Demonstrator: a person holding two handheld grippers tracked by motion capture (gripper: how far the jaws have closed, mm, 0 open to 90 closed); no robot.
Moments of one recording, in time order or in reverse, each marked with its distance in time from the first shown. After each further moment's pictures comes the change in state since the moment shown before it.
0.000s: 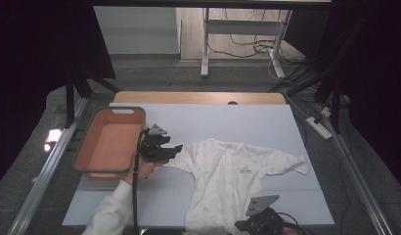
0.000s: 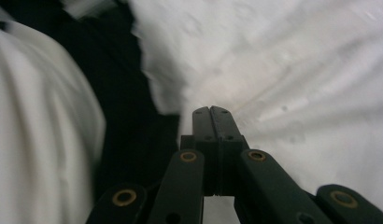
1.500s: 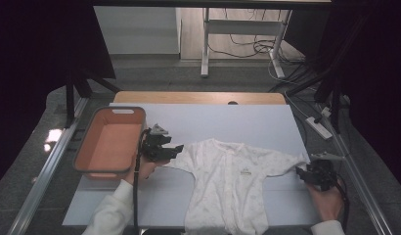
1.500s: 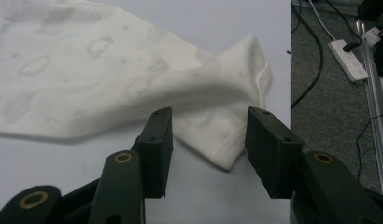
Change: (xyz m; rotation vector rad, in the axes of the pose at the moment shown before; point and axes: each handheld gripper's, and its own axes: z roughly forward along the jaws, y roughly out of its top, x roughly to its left) left arm -0.001 0.001 0.004 0.008 -0.003 0.003; right arm -0.191 -0.072 -0.082 -0.153 -0.727 0.568
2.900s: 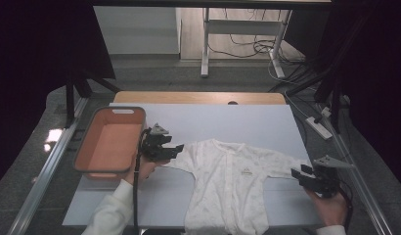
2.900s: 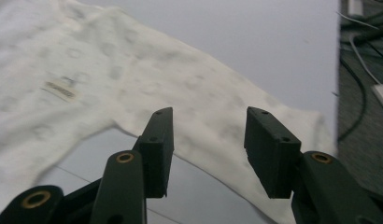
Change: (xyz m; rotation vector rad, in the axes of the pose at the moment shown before) left arm -0.002 0.002 -0.002 -0.010 0.000 0.013; right arm 0.025 -0.001 -0.045 -0.150 0.179 -0.073
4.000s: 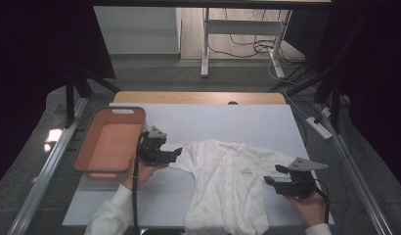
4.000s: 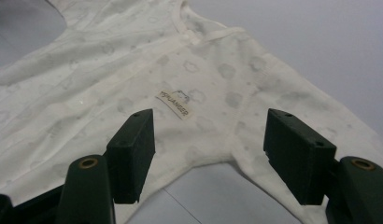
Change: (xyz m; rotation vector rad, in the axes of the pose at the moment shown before) left arm -0.011 -0.006 -0.015 0.005 0.064 -0.028; right arm 0.054 0.008 0.022 -0.039 0.255 -0.194
